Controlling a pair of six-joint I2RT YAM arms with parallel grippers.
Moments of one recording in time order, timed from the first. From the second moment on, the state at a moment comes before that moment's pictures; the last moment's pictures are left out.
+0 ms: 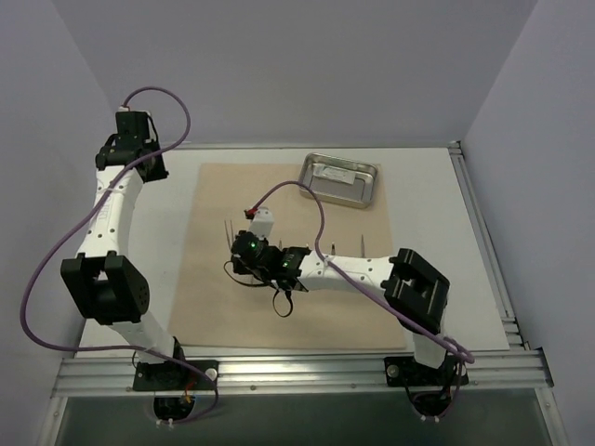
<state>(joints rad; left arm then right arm) 0.04 1.74 1.81 -0.84 -0.21 -0.14 1.11 1.88 1.35 -0.09 0.39 0.87</state>
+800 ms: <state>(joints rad) 0.08 1.51 1.43 -0.72 -0.13 -0.12 1.21 2.09 1.36 -0.08 0.51 1.18</state>
